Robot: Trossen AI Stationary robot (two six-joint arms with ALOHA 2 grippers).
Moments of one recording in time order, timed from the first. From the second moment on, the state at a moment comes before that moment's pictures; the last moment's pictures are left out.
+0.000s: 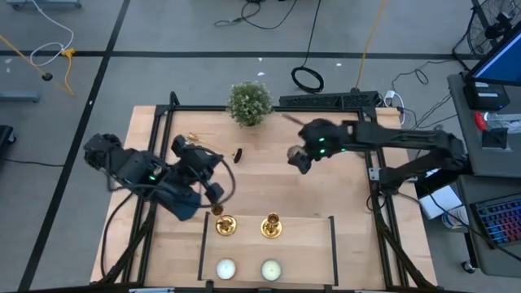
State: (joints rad) left arm -0.52 1.60 2.05 -1.47 -0.99 -0.87; right arm -0.13 1.30 1.23 -0.72 -0.05 0.66
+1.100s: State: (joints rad) left arm -0.89 1.41 2.03 -1.57 -0.85 -1.06; right arm 0.72 1.43 1.25 -0.11 0.00 1.16
